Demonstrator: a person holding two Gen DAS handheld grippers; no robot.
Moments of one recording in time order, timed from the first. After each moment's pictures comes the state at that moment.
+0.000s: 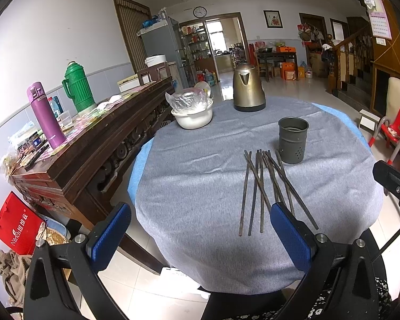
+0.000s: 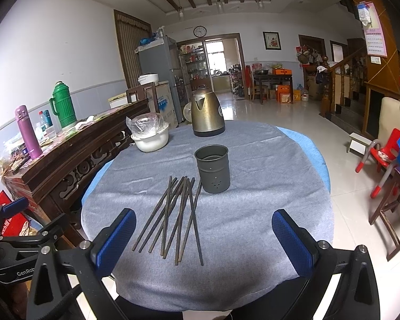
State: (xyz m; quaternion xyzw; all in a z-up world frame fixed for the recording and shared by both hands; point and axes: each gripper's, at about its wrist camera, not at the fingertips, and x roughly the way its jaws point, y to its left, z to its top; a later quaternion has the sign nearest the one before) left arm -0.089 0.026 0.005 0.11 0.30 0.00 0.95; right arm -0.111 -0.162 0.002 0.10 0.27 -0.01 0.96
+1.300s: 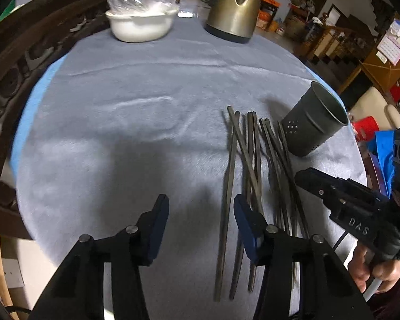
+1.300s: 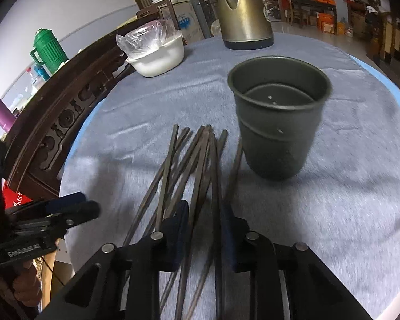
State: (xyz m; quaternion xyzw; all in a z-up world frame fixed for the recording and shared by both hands) left arm 0.135 0.036 -0.107 -0.03 0.53 -0.16 0.83; right arm 0.136 -0.147 -0.128 0.10 0.48 0.10 0.87
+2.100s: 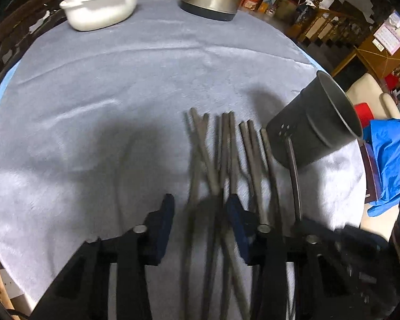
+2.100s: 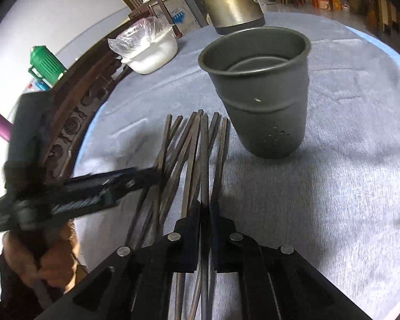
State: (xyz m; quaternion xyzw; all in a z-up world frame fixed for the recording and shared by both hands) left arm 0.186 -0.007 -0.128 -0.03 0.57 -0.20 0.79; right arm 0.116 -0.178 -0.142 0.18 0.50 0.13 0.84
